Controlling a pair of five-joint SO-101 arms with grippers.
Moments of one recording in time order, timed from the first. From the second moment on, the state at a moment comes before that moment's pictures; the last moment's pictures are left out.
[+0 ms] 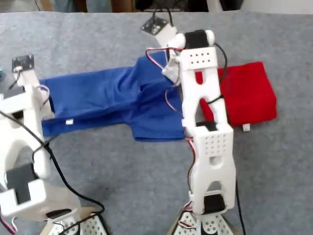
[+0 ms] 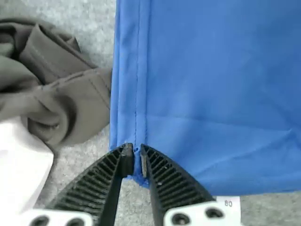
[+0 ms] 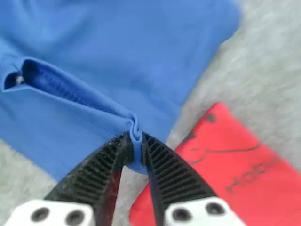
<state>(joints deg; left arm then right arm) -26.8 -3.6 26.6 55.1 -7.5 -9.2 42.6 -56.7 100.7 36.7</state>
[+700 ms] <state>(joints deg) -27.6 4.8 -6.3 52.9 2.3 -6.8 31.3 -52.8 79.4 28.1</state>
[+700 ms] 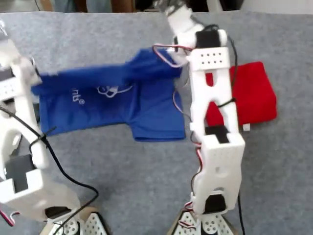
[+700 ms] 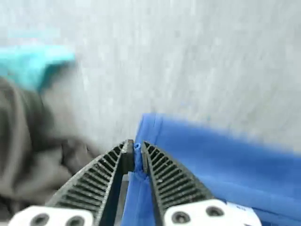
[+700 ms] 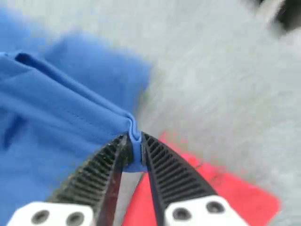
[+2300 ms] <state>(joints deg) -37.3 -73.5 -21.6 96.0 1.2 -6.5 -24.0 -80.8 91.2 23.4</state>
